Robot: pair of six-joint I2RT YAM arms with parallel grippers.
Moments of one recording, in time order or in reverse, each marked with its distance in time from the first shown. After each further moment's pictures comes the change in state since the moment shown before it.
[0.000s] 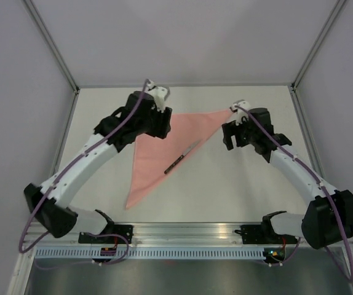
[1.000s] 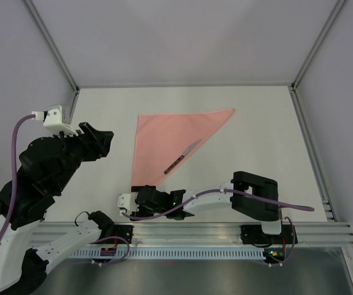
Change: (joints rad) left arm 0.018 -0.702 0.042 -0.273 -0.343 -0.364; right arm 1.224 0.631 0.192 0.499 0.320 -0.290
